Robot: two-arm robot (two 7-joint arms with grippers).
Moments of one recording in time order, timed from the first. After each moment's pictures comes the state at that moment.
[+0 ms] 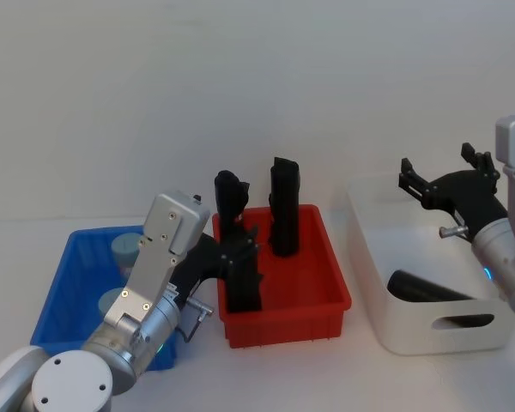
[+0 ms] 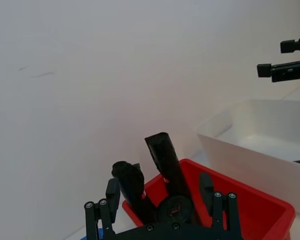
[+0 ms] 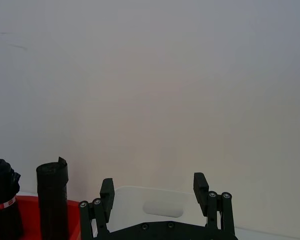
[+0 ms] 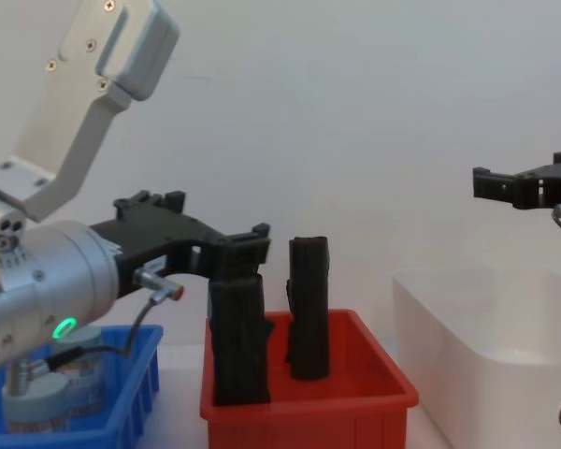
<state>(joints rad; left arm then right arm) -0.22 0.40 0.44 -1.67 -0.17 0.09 0.02 0.33 0.20 -0.23 -1.48 0.13 0.11 -0.01</state>
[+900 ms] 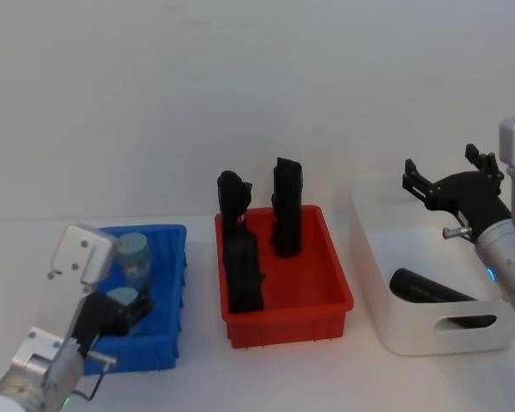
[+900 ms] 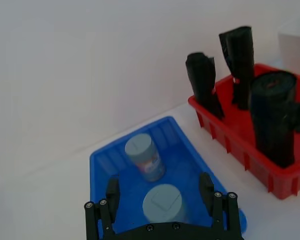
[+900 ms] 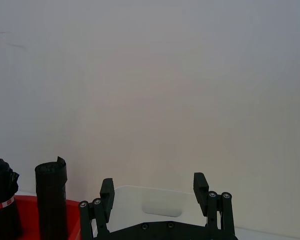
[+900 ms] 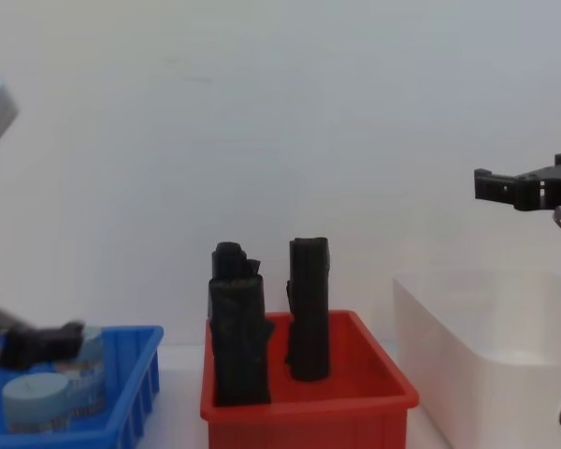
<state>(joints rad) -0.03 0.59 0.34 -1.86 -0.33 0.38 0.25 0.33 0.20 -0.23 -1.48 0.13 0.11 -0.01</state>
